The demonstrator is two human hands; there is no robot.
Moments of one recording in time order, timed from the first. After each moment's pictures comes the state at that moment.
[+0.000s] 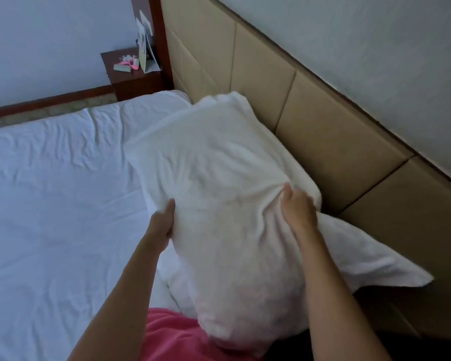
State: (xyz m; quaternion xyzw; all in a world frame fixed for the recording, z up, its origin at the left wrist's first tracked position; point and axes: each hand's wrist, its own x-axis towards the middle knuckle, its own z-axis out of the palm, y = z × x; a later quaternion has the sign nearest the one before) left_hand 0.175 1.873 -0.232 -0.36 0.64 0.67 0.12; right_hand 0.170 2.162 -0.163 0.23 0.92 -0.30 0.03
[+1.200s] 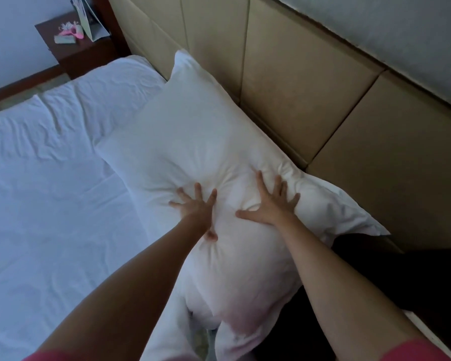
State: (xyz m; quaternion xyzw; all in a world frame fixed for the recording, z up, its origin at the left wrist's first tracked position) left_hand 0.208 1.985 -0.255 0.12 0.92 -0.12 0.35; right_hand 0.240 2.178 -0.263 0.16 0.94 -0.15 0.26
